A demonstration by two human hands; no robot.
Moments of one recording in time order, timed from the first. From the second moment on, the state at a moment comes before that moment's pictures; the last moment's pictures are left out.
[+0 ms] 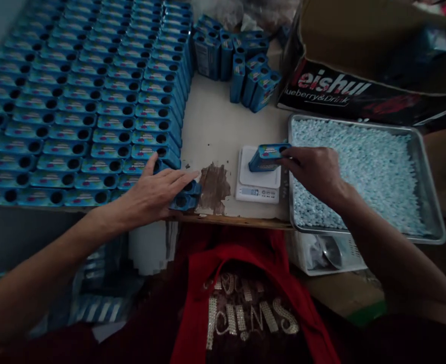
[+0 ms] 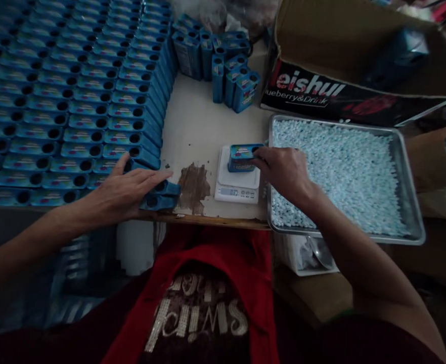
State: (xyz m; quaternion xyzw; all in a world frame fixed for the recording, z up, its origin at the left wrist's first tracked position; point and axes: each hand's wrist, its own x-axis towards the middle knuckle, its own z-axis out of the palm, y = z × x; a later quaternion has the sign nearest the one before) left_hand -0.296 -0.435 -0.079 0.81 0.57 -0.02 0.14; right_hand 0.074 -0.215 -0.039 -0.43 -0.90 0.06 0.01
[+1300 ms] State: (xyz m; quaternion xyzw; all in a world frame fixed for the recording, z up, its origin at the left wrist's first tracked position) left_hand -0.248 -0.348 -0.021 0.83 0.54 -0.03 0.13; right_hand 0.201 -0.150 -0.103 -0.36 -0.92 0.09 -0.14
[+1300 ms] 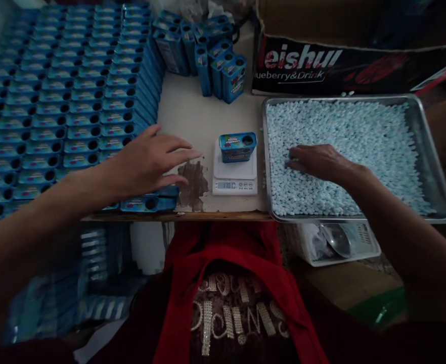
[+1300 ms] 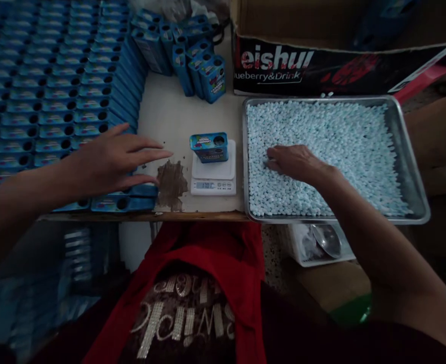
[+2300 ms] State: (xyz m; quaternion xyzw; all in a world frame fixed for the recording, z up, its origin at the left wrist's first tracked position) left_hand -0.273 -0.315 -0.044 0.70 0.60 0.18 0.34; right_hand 0.017 -0.202 -0.074 -0.37 -0.65 0.48 0.47
